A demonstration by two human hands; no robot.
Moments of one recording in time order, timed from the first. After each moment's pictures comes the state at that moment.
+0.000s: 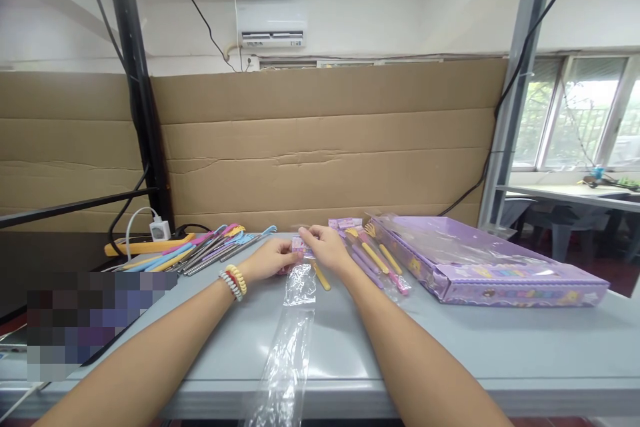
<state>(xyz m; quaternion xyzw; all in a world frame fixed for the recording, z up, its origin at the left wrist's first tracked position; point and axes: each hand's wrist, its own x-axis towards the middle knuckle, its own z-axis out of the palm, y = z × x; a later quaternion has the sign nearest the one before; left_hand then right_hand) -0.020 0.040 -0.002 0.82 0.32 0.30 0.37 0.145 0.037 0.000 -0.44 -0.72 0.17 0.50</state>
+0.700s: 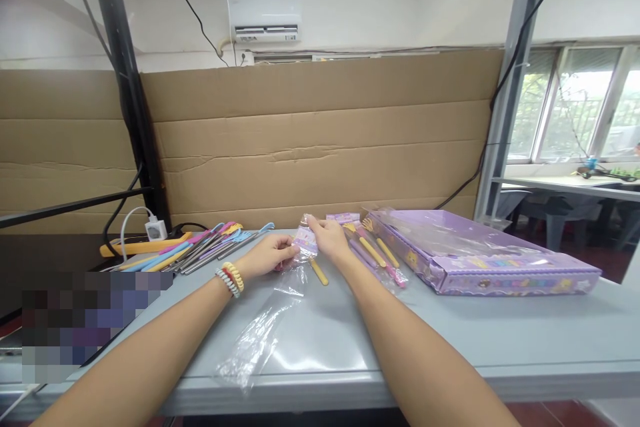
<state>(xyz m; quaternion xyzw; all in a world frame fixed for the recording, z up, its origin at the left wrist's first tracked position) -0.020 0.041 -0.002 0.81 0.32 0.31 0.39 0.149 0.047 0.001 -0.52 -0.62 0.24 0.54</state>
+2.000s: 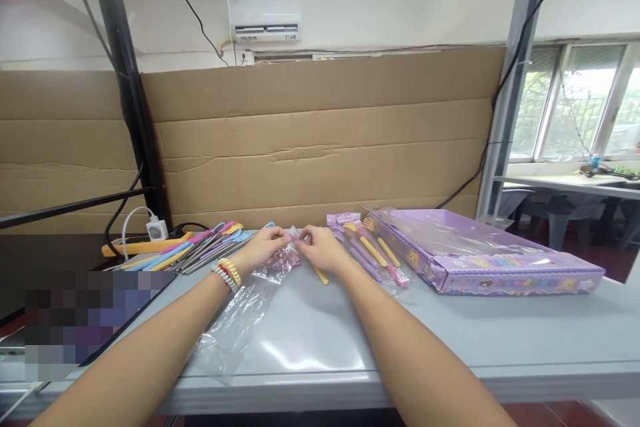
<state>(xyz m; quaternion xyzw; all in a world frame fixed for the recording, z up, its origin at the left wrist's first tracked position) -0.027 0.049 0.005 0.77 0.40 0.39 0.31 0.145 0.037 -0.005 -0.50 -0.78 0.08 0.37</state>
